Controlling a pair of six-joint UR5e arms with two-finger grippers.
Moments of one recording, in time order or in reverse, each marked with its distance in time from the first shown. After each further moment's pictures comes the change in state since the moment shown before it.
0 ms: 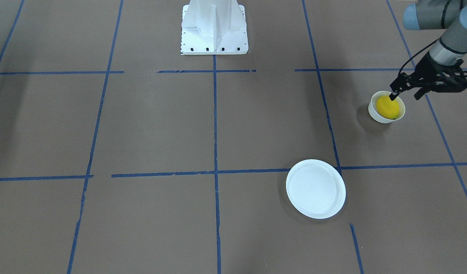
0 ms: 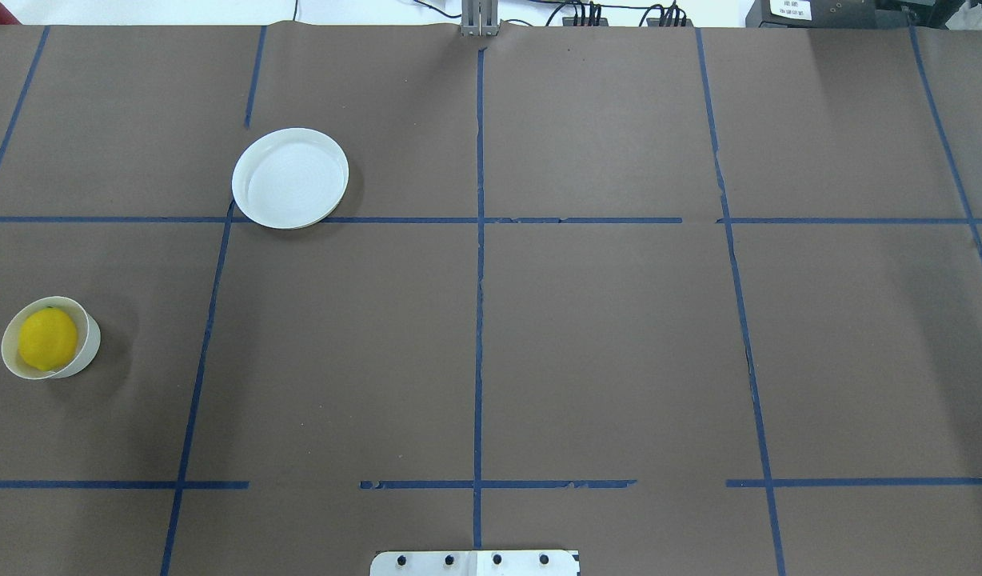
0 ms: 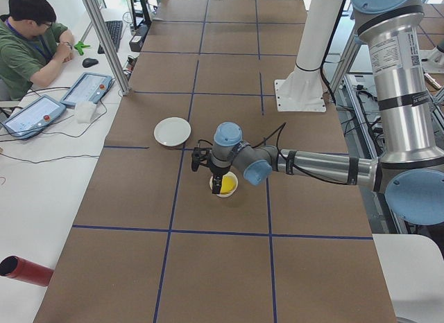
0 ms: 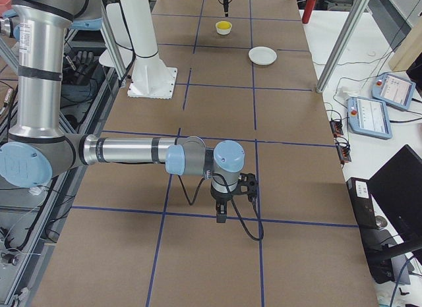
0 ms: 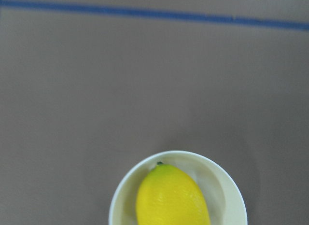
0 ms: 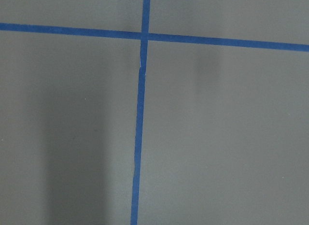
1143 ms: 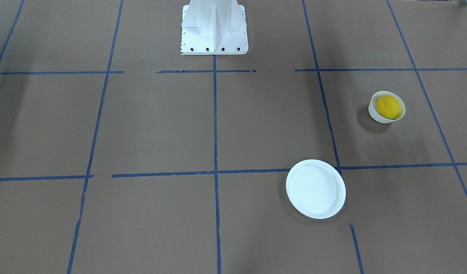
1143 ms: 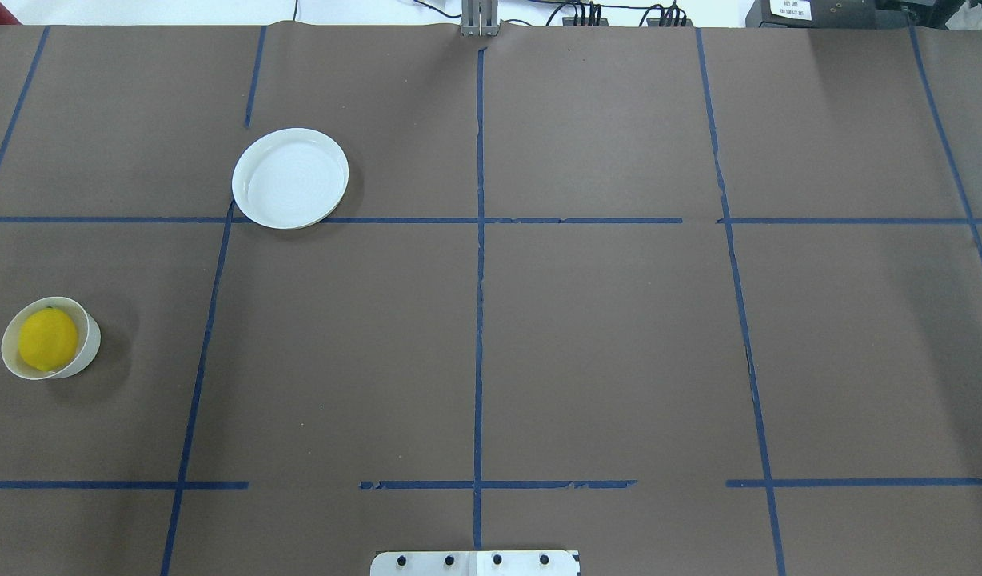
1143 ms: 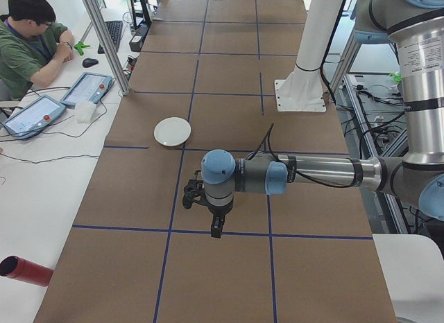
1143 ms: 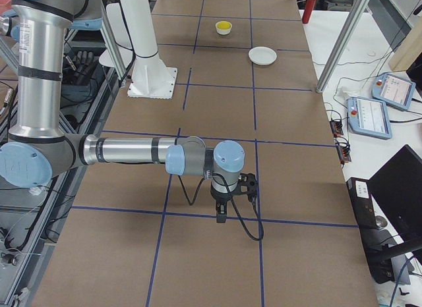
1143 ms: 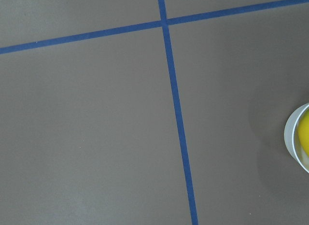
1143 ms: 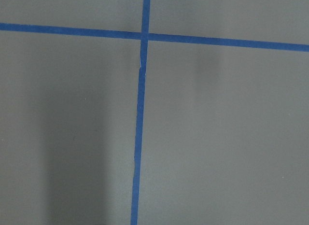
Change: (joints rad) left arm -0.392 -0.018 0.033 0.571 -0.143 0.767; right arm 0.000 0.000 0.000 0.000 0.000 0.000
